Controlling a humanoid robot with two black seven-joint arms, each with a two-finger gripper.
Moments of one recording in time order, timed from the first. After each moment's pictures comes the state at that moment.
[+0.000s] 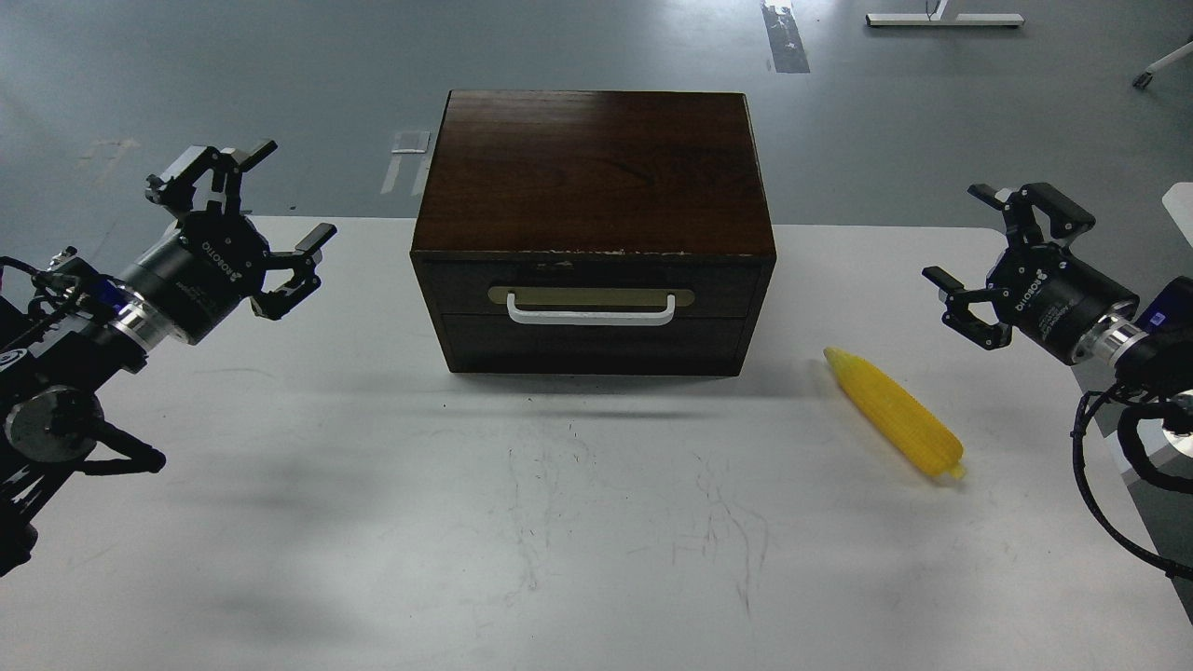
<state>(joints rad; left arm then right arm) -0.47 0.68 -0.86 -1.11 0.21 -0.49 -0.30 0.90 -0.79 -0.05 0.94 0.20 0.49 0.49</state>
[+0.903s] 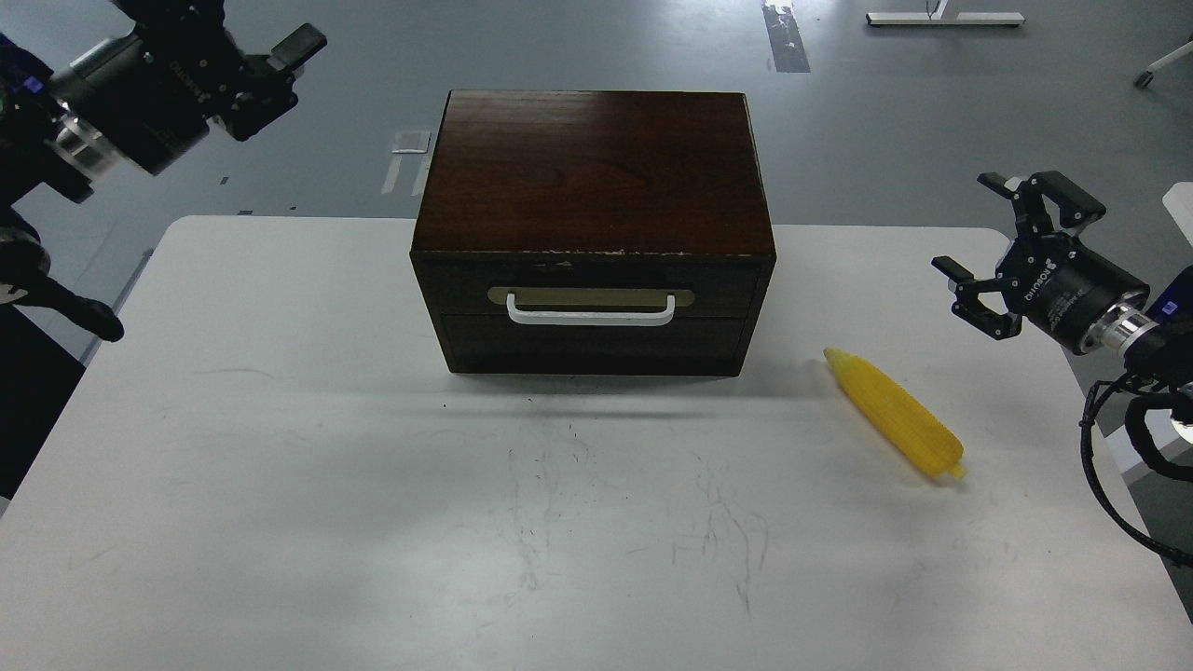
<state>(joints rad) -0.83 0.74 -0.89 -1.23 0.78 -0.49 -0.44 0.91 -0.80 -0.05 0.90 0.19 0.49 0.49</state>
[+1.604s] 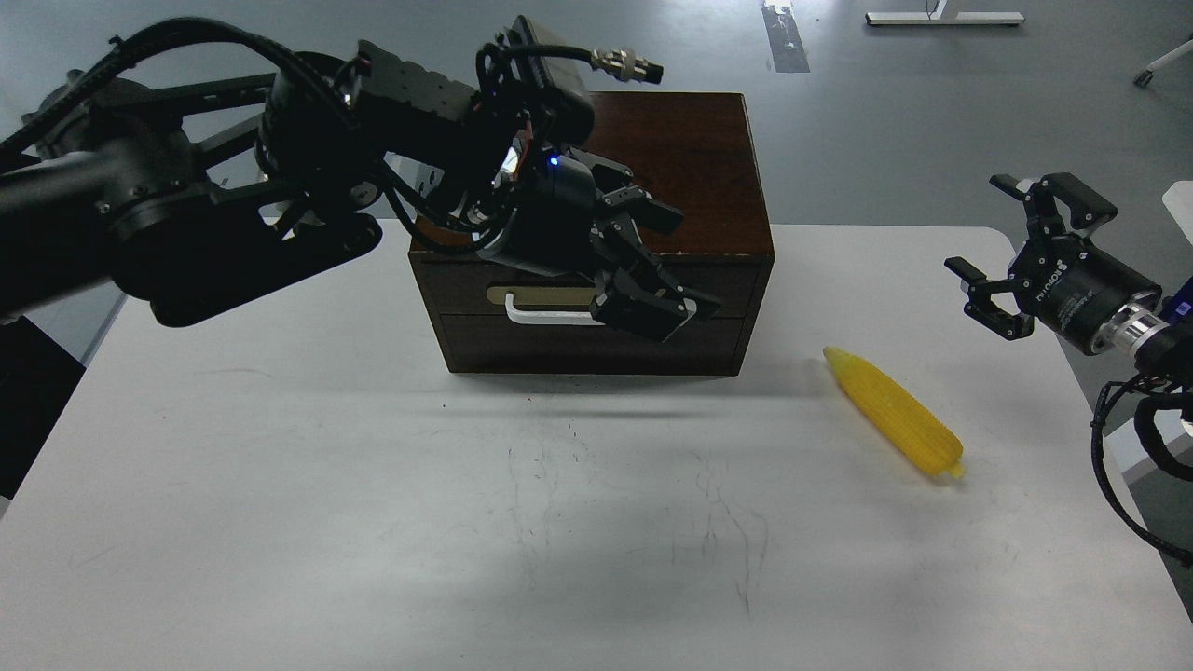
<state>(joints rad) -1.43 0.39 -0.18 -1.34 1.83 -0.49 -0.49 0.91 -0.80 -0.06 0.89 0.19 0.49 0.49</state>
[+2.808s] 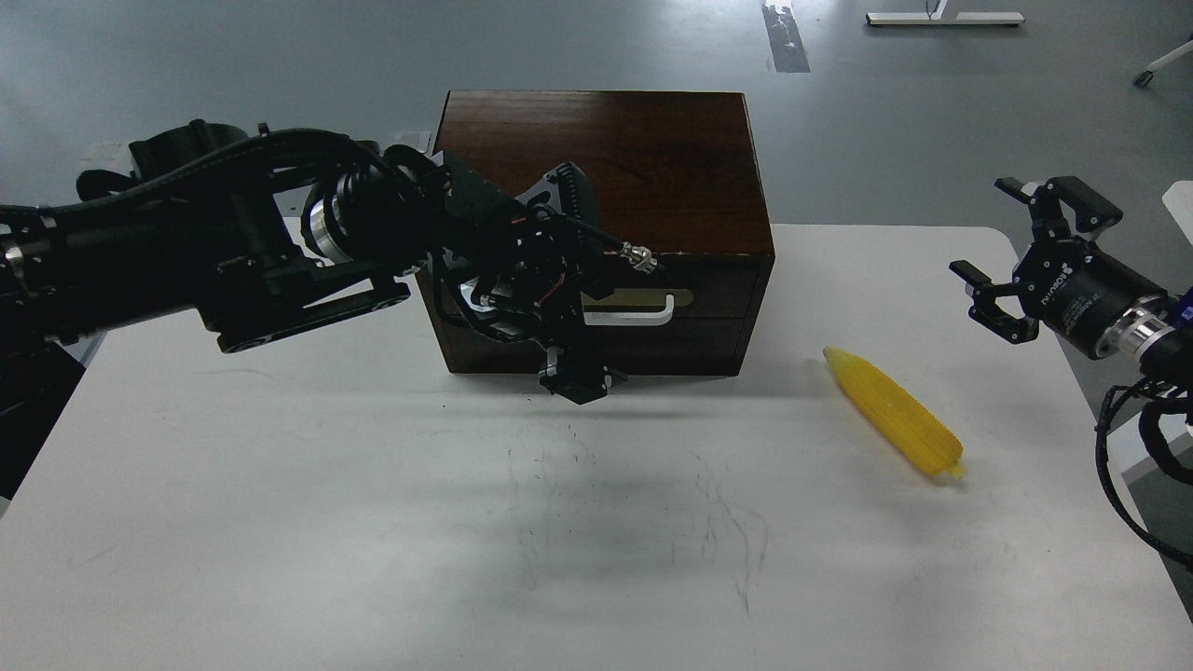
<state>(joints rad) -1.42 0.30 0.03 -1.19 2.09 -0.49 -0.49 0.90 -0.80 -0.05 0.89 0.19 0.49 0.49</state>
